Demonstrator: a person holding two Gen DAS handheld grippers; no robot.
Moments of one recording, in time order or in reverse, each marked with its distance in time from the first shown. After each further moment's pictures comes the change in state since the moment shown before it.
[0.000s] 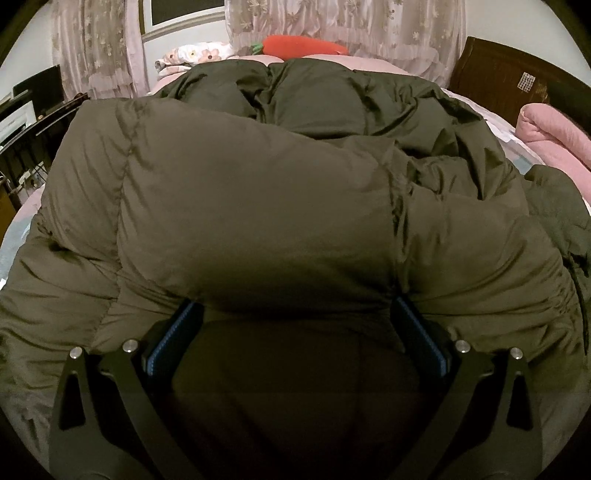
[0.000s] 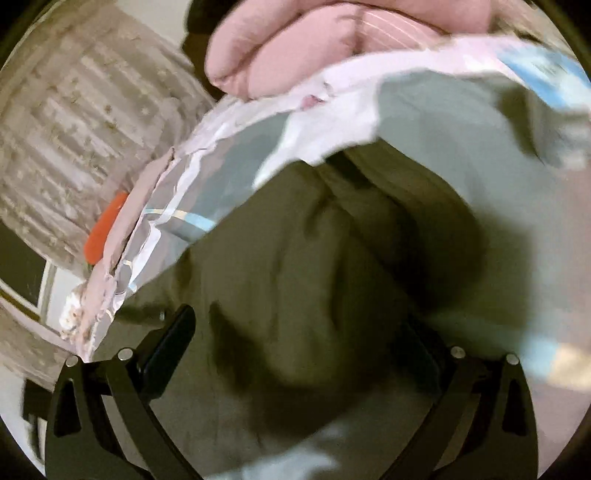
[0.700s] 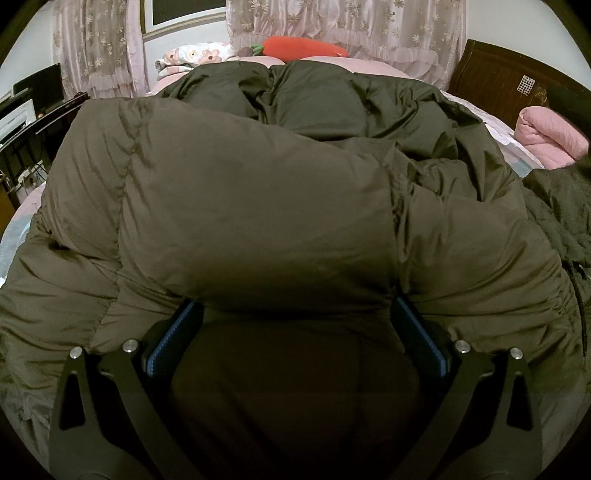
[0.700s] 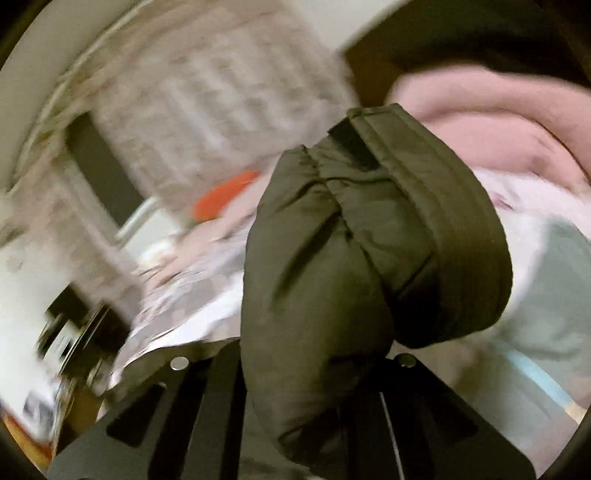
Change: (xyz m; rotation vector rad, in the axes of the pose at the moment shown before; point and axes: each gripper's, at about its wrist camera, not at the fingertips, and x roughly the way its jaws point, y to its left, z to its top) left arm 0.000 0.004 0.000 -0.003 -0.004 -0.005; right arm -0.131 0.190 0.000 -0.446 -0.053 0.466
